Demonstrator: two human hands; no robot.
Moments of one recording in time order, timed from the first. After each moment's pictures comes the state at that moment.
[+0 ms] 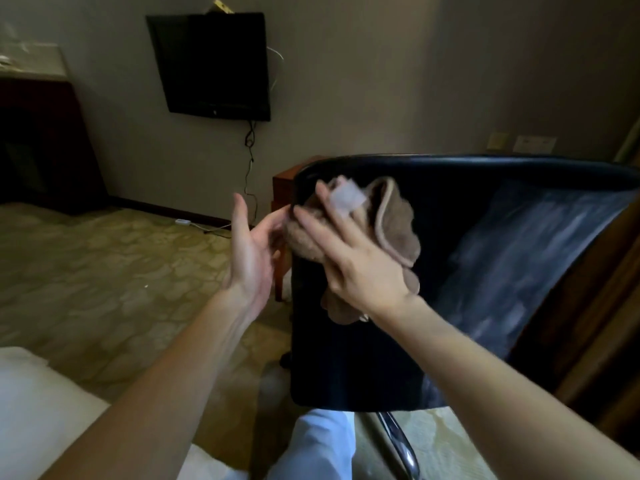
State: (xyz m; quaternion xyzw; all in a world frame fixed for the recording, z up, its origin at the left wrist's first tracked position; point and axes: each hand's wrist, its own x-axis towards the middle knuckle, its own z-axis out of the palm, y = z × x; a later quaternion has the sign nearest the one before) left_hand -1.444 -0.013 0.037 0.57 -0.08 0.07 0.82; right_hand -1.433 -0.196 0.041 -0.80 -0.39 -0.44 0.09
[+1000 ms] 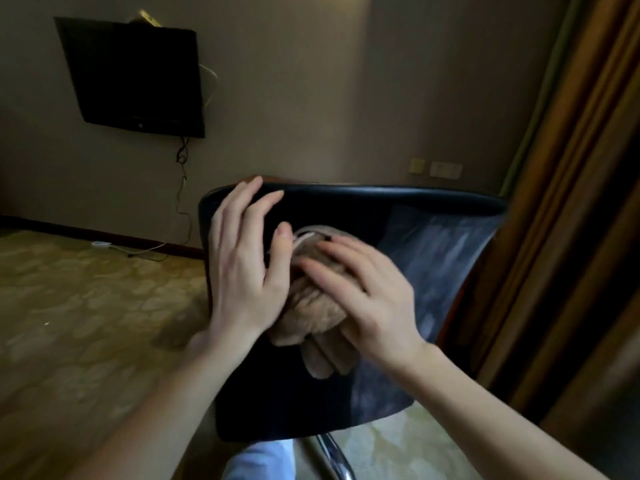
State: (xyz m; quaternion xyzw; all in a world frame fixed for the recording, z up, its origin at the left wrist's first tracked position) left_hand -1.466 -0.110 0.073 0.74 -0.20 0.53 0.37; right_hand -1.488 -0.297 0.055 -0.76 -0.36 -0.53 0.09
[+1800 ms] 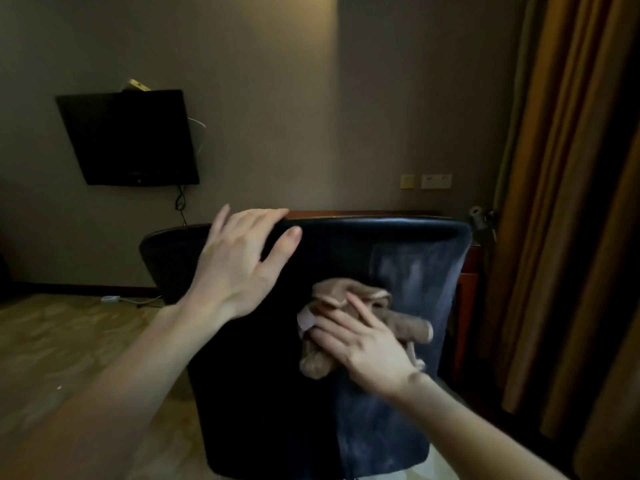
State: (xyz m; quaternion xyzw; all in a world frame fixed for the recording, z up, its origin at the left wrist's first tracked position) left_hand -1.436 -0.110 0.144 0.87 -0.25 0.37 0.21; right_hand -1.423 -0.341 -0.007 -0.81 -0.35 -0.46 -0.13
